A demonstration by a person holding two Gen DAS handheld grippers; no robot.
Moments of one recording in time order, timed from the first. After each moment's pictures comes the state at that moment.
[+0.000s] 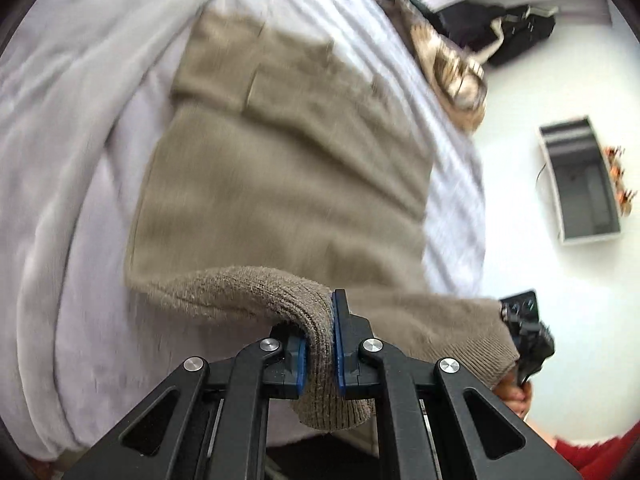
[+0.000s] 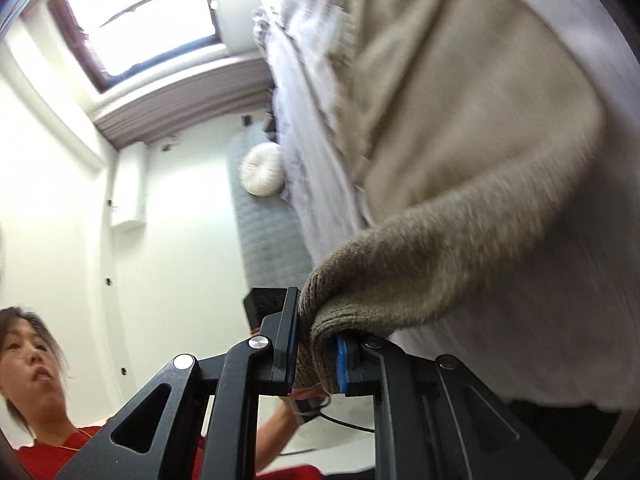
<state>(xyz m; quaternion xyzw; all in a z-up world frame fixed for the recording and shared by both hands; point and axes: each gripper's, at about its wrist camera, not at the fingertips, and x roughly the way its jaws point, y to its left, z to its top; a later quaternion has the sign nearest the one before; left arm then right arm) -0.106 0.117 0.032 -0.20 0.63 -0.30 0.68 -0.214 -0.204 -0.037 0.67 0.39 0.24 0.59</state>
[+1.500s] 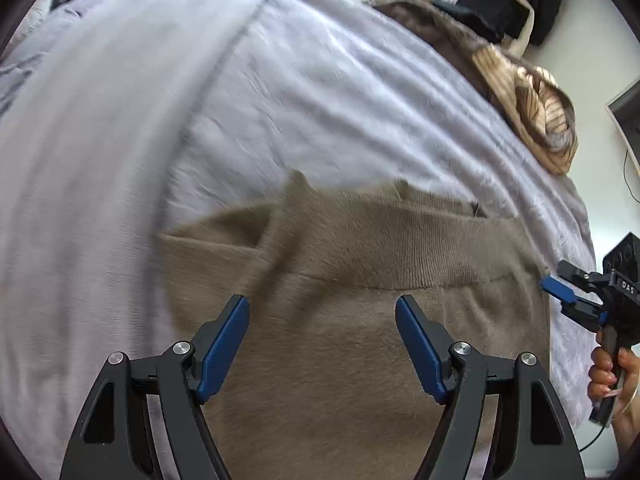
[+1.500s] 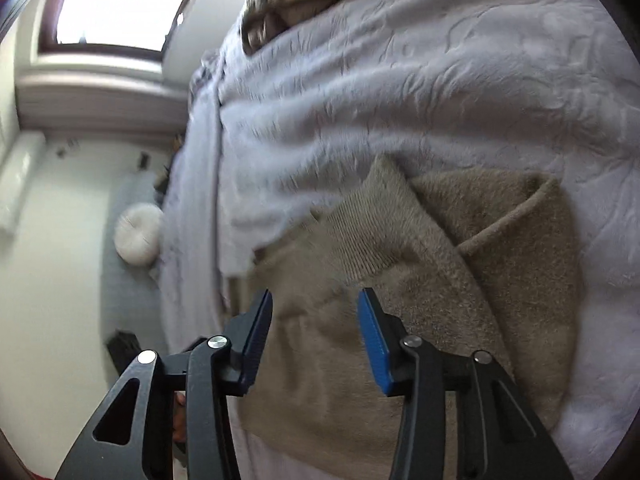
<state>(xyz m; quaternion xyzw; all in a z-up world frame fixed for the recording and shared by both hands) 0.140 0.006 -0.031 -0.02 0.60 -0.22 0.77 0.039 -0.321 -0.039 0.47 0.48 0.04 0.74</state>
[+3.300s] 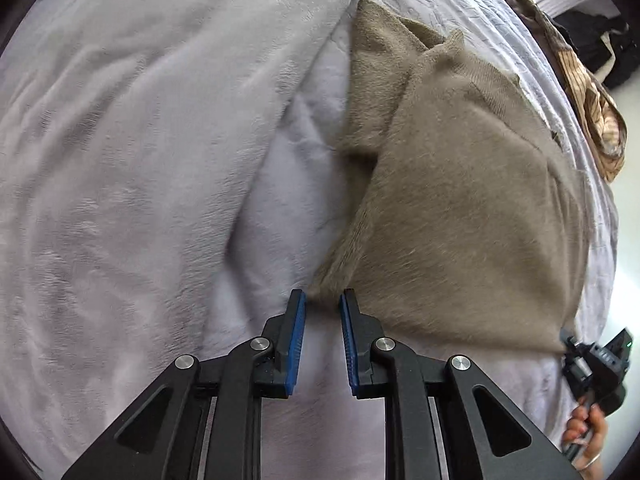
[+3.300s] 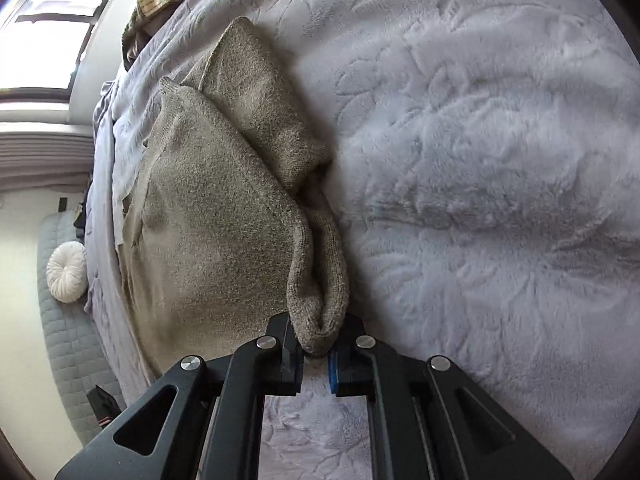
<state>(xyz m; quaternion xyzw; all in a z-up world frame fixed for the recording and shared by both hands) 0.002 0.111 -0.089 -0.09 0.68 -0.10 0.72 -0.123 -0.299 -0.093 0.49 0.51 -0.14 0.70</state>
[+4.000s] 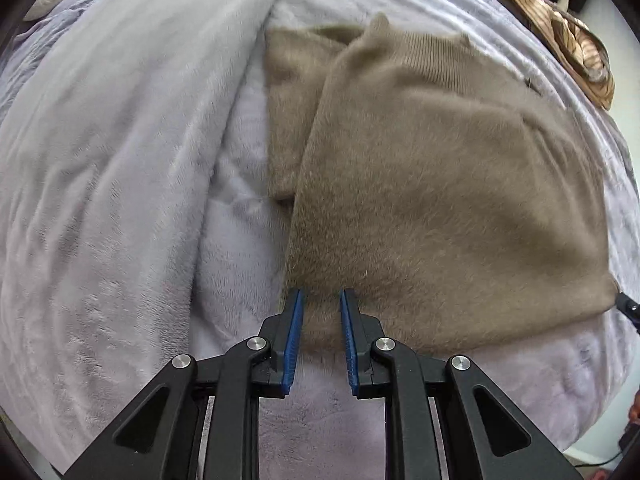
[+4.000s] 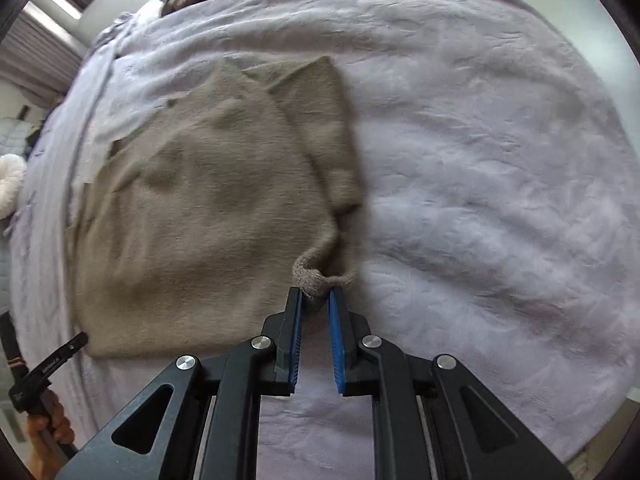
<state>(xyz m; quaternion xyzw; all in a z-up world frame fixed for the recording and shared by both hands) 0.014 0.060 -0.076 0.04 0.65 -0.15 0.75 -0.107 -0.266 -0.021 0.26 0.57 -0.20 0.75</state>
